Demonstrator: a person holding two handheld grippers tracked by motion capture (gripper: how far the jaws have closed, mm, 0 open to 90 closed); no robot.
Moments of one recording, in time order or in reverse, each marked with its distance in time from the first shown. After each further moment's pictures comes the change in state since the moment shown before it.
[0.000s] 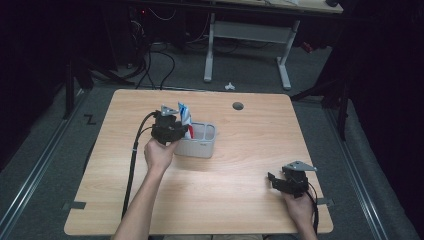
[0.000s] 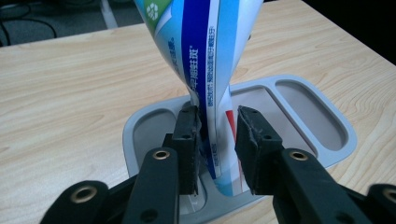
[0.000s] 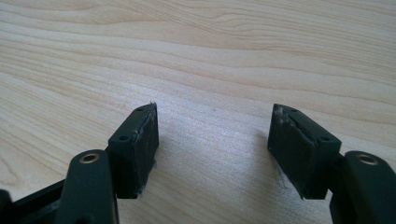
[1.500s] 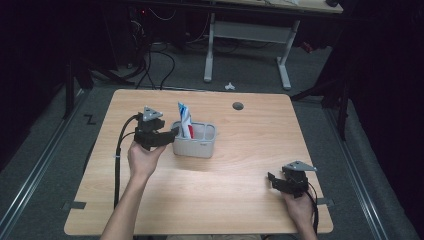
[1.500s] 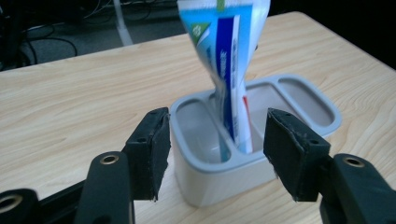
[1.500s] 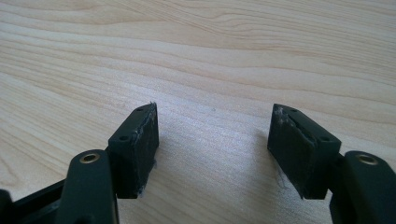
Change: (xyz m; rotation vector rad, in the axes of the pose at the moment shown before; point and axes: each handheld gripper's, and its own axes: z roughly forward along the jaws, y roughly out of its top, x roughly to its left) left arm 0.012 -0.010 -0.053 -0.042 0.045 0.028; right arm 0.000 0.000 0.000 -0.001 -0.001 0.000
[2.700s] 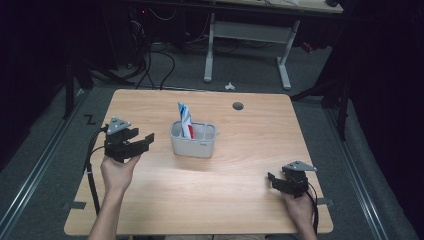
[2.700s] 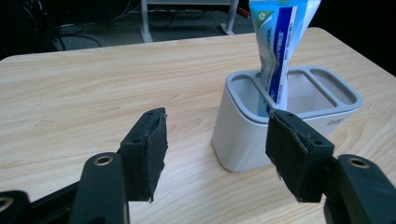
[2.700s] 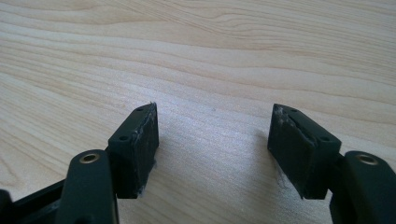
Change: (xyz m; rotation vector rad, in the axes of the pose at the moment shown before) left arm 0.036 -0.035 -0.054 -0.064 0.055 -0.093; right arm 0.000 0.000 0.000 0.000 -0.001 0.001
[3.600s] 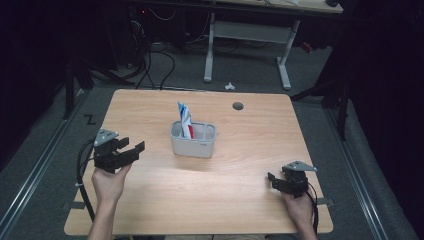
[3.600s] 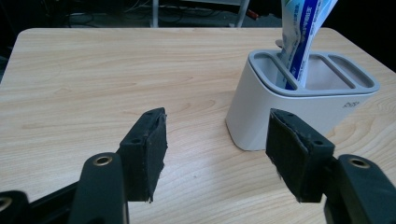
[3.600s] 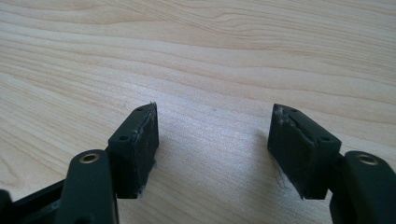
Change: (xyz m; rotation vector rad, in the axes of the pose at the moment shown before) left arm 0.016 -0.030 -0.014 -0.008 0.019 -0.070; right arm 0.000 0.000 0.000 0.000 0.000 -0.003
